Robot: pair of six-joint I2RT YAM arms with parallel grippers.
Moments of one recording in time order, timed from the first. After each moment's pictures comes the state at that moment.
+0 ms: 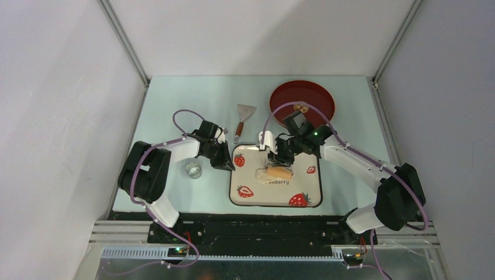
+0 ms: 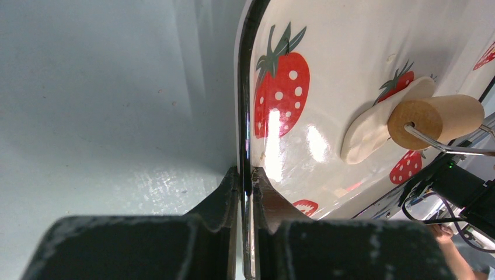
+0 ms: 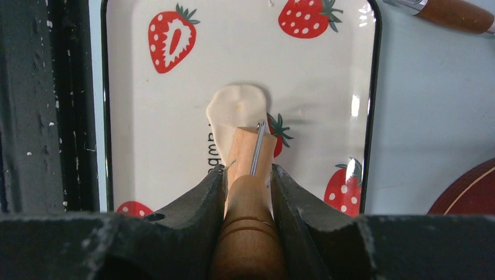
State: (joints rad) left arm -0.36 1.68 0.85 -0.35 0.44 -0.47; right arm 0.67 1.45 1.12 -0.67 -0.53 -0.81
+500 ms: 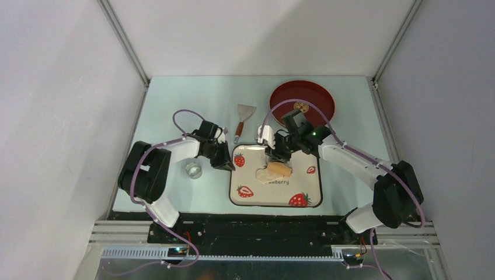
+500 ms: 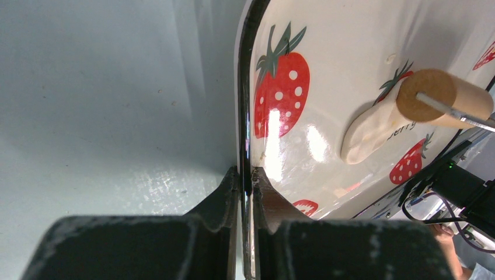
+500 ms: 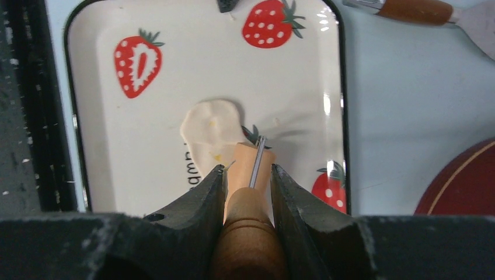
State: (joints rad) left arm -0.36 1.68 0.85 -0.35 0.44 -0.47; right arm 0.65 1.47 1.09 -0.53 -0.51 -0.71
